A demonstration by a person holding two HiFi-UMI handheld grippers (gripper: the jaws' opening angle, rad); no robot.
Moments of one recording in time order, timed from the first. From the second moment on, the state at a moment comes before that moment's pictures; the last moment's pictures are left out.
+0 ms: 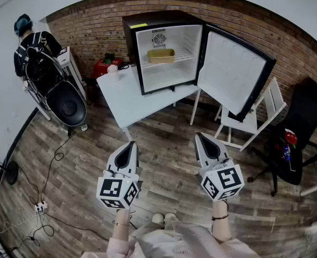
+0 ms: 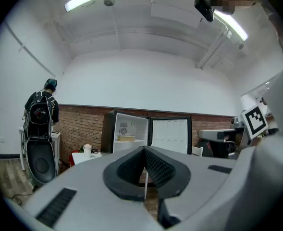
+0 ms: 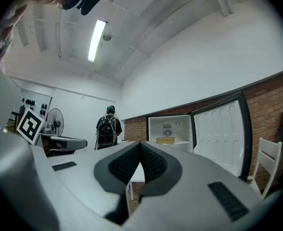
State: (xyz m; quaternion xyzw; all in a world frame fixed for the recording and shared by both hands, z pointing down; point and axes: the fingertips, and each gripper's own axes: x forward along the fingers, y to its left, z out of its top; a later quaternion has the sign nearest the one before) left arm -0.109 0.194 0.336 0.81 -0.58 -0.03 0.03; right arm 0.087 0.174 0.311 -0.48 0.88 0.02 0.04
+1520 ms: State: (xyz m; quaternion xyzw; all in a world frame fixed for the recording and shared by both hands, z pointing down) left arm -0.090 0.142 0.386 0.80 -0.60 -0.01 0.09; right arm 0.109 0.107 0.356 -0.49 0.87 -0.01 0.05
